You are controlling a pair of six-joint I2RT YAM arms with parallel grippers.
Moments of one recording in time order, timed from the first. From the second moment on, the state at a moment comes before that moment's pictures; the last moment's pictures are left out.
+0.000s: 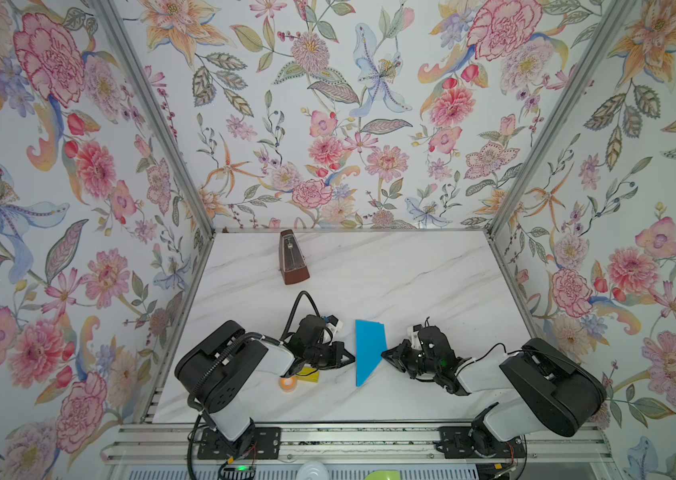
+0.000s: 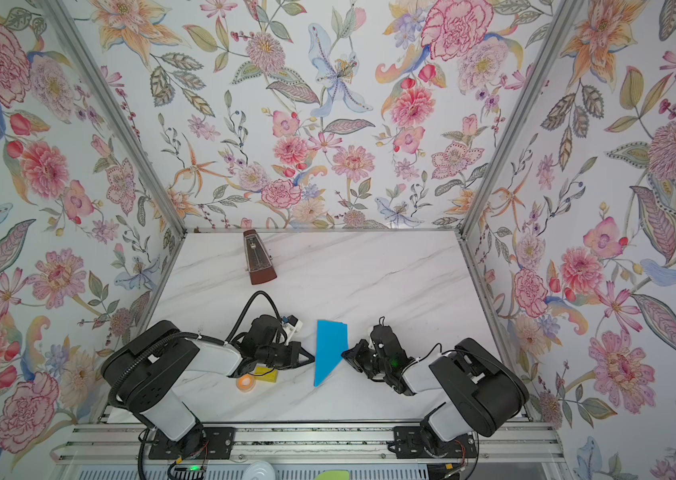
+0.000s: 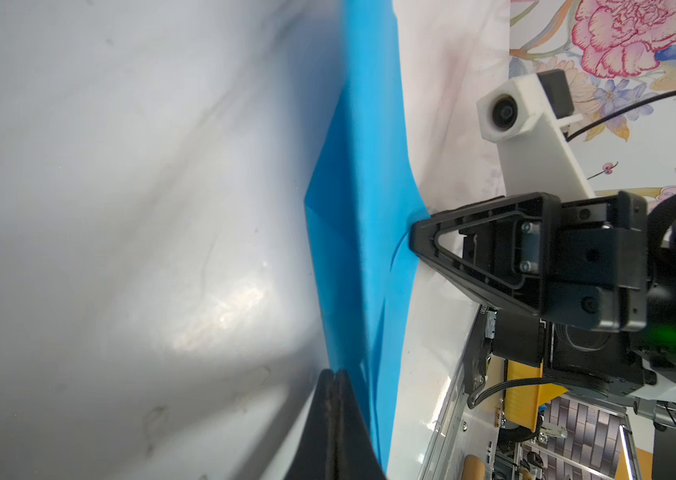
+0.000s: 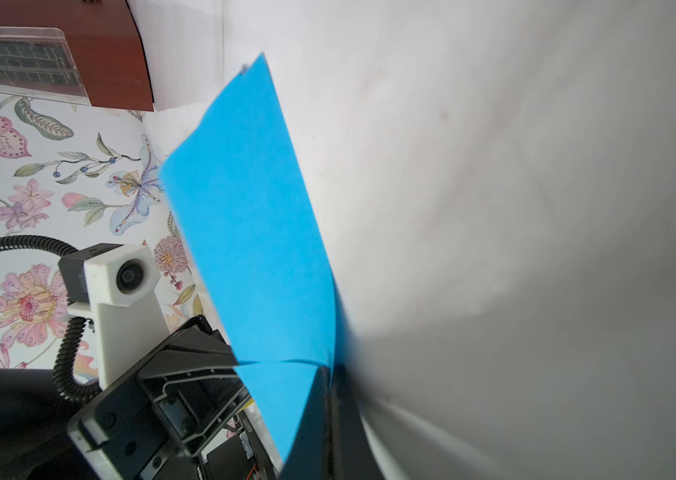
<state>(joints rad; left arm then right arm) -0.68 1.69 0.48 0.44 0.61 -0.78 0.63 1.48 0.24 0.56 -0.37 1.29</state>
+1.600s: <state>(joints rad) -0.73 1.66 0.51 0.44 0.60 -0.78 0.72 1.36 0.45 0.01 -0.18 1.16</state>
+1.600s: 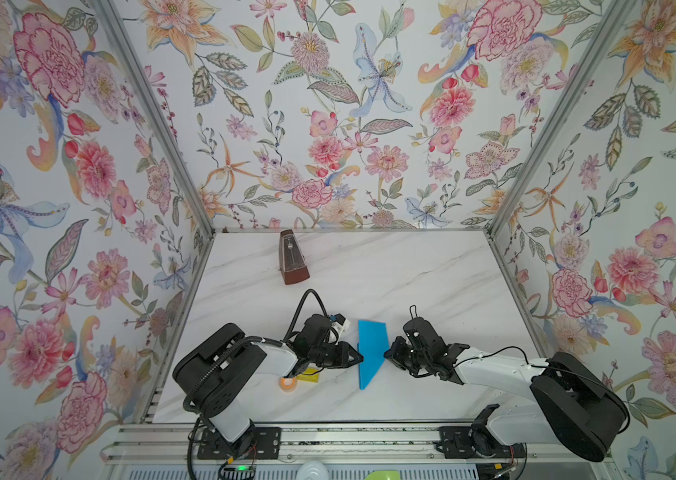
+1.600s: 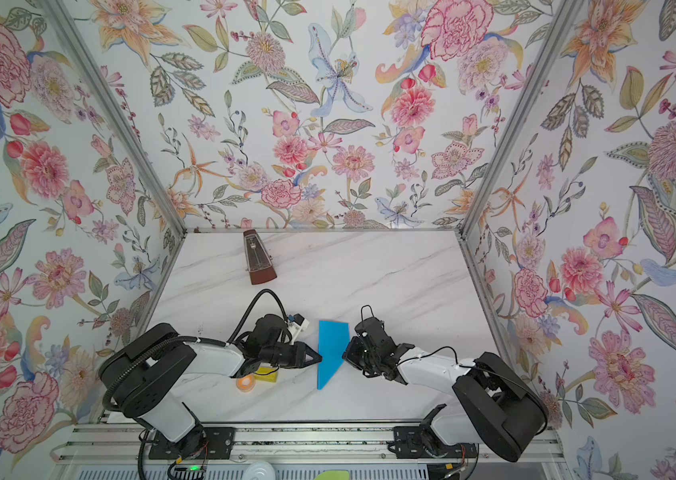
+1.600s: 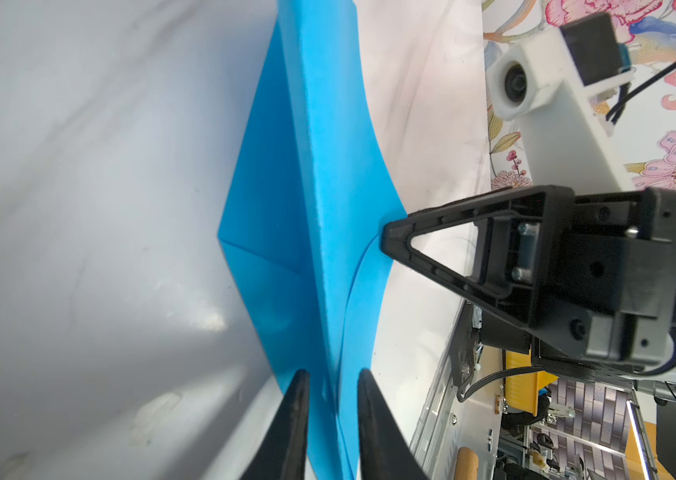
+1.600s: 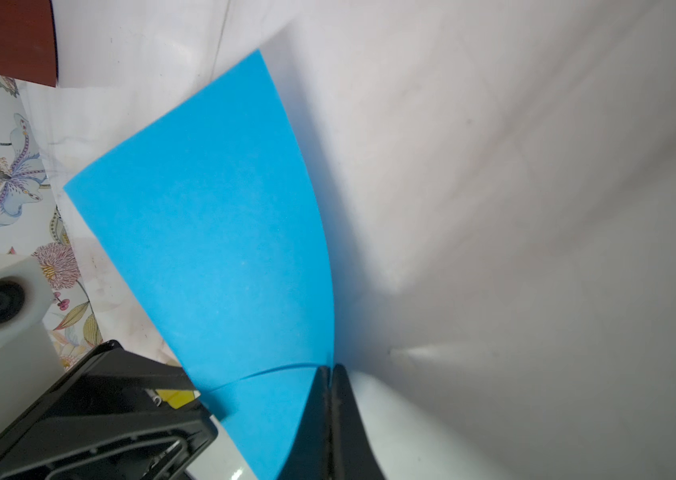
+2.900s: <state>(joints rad) -0.74 1.72 0.56 0.35 0.60 -0.70 0.83 1.42 0.65 -0.16 -0.10 1.10</state>
